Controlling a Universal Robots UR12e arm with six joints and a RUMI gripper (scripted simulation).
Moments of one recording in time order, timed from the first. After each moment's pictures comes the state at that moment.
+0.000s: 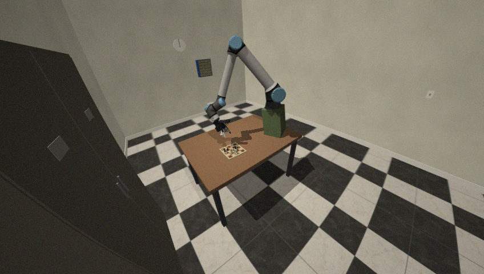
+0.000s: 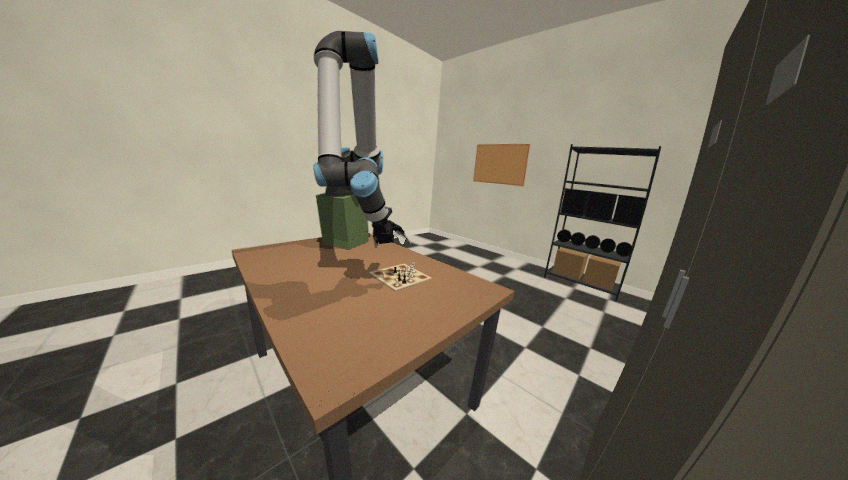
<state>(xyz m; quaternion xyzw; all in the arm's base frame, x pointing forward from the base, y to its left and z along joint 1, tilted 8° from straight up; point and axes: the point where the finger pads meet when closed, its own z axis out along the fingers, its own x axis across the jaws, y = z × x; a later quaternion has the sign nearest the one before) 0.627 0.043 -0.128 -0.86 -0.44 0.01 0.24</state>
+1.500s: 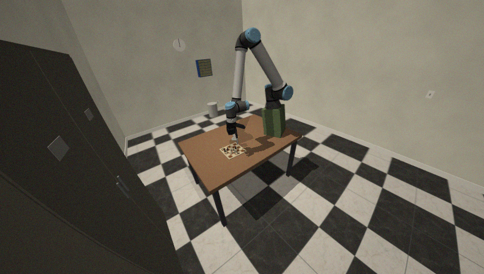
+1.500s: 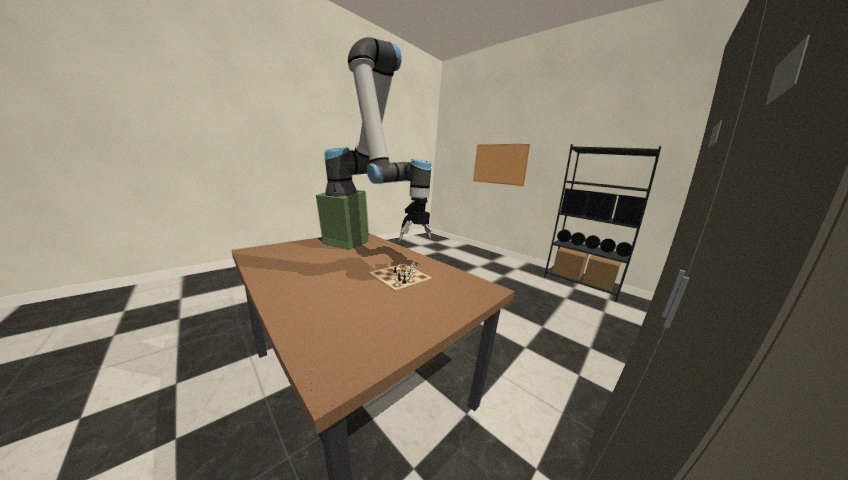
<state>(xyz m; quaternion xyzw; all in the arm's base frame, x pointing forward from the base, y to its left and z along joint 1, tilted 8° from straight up) 0.607 0.172 -0.139 -0.76 -0.65 0.01 -0.07</state>
